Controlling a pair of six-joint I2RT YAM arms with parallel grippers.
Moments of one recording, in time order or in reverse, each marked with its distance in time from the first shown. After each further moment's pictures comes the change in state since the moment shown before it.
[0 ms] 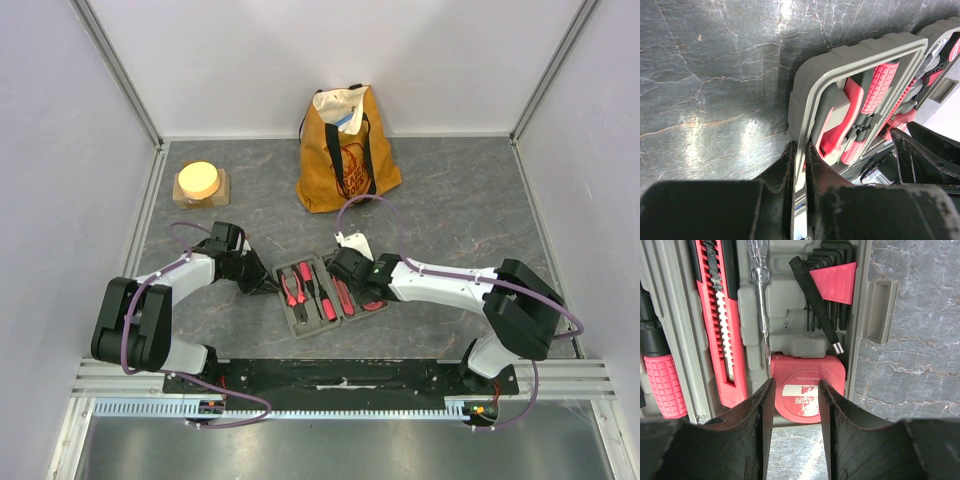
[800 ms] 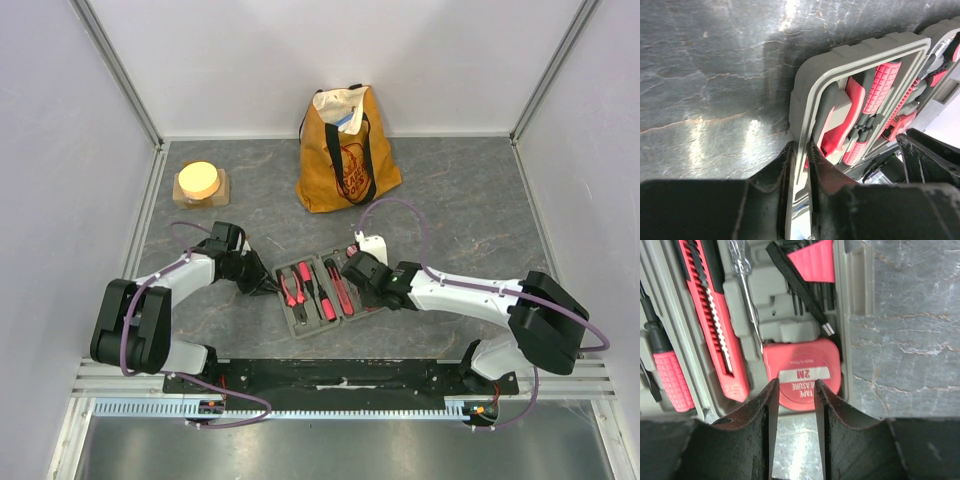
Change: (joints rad) left arm 0.000 -0.009 0.000 -0.005 -0.008 0.000; right arm -0.008 -0.143 -0.158 0.129 -0.014 0.158
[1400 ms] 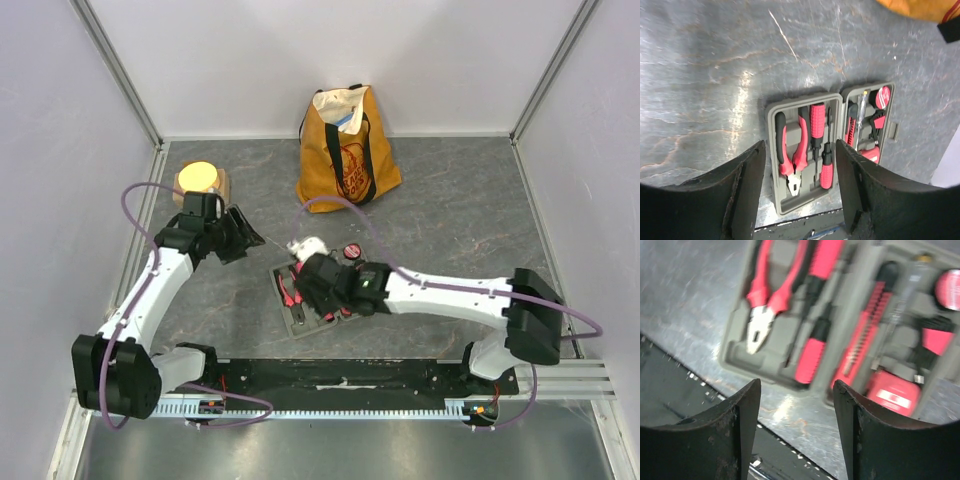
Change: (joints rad) left arm 0.026 -0.226 0.275 -0.237 -0.264 0.057; right arm 0.173 0.078 0.352 -0.102 -0.087 -0.263
